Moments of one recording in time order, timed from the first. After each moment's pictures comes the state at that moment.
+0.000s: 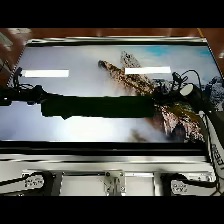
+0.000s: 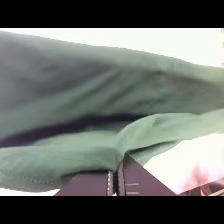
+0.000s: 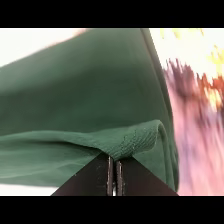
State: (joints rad) left arm 0.33 -1.40 1.18 0.76 -1.19 -1.19; right arm -0.03 -1.49 1.13 -1.08 0.84 1.51
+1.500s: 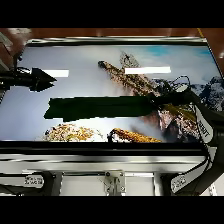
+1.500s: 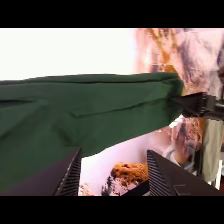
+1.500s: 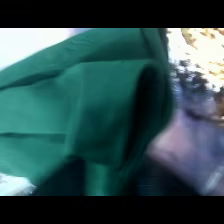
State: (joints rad) left arm 0.30 -1.54 1.48 0.58 -1.37 -1.24; right arm -0.11 -1.83 1.28 -0.78 1.03 1.35
